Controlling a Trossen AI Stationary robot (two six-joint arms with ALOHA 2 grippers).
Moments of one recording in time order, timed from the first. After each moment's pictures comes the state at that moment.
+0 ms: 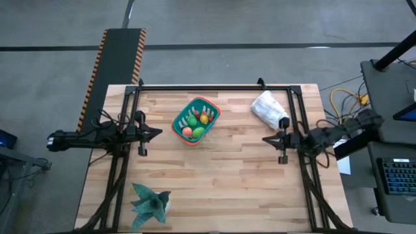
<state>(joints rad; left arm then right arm) -0.01 0.11 0.11 0.06 -0.15 0.14 0.36 0.34 0.12 0.30 0.44 -0.22</state>
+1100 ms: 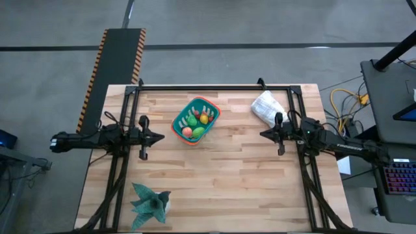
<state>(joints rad) -0.01 0.03 0.01 0.04 -0.08 0.06 -0.29 0.18 0.01 0.08 -0.25 -0.01</state>
